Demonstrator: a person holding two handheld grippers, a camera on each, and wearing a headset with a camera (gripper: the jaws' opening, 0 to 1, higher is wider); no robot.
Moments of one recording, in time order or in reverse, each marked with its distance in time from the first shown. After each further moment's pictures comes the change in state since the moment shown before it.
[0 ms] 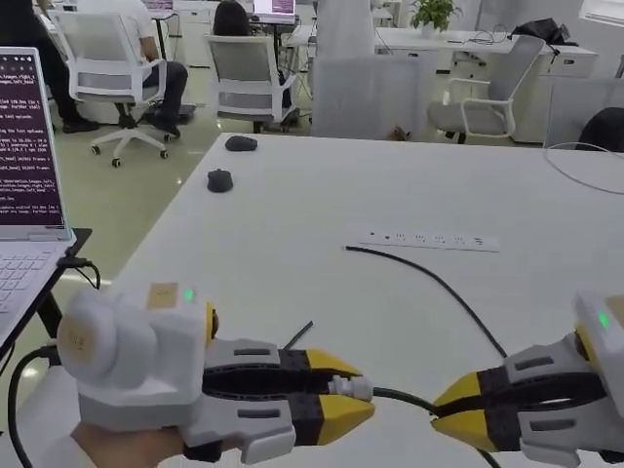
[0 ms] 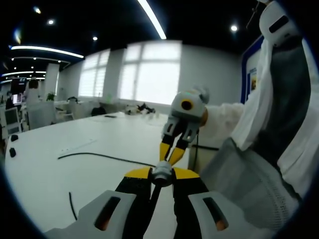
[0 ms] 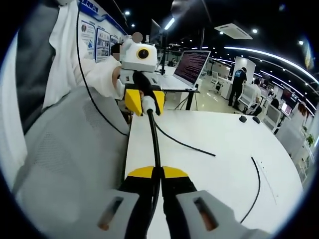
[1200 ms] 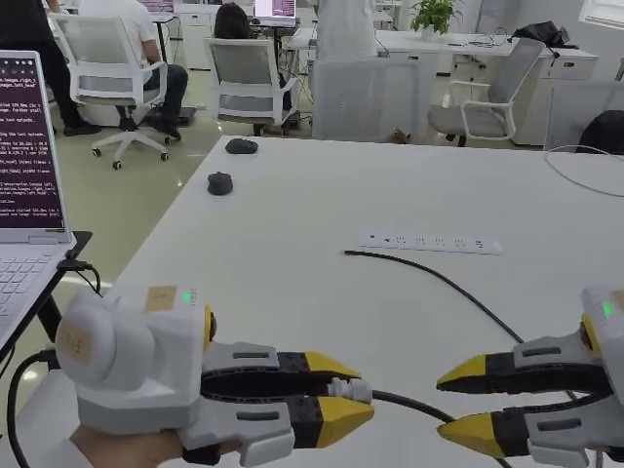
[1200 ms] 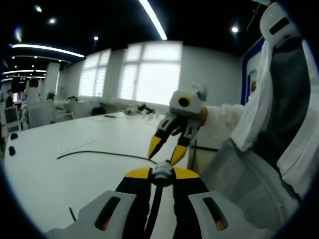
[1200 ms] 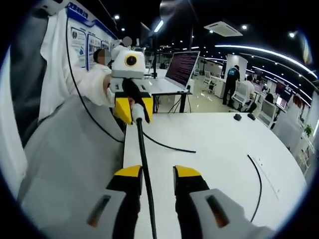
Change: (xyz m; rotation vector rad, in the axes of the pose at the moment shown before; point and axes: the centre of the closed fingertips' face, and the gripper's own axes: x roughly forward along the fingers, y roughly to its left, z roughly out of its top) left arm 0.000 0.001 -0.001 -0.010 -0.002 -0.005; right arm 0.000 -0.005 0.032 0.034 -0.084 -0.021
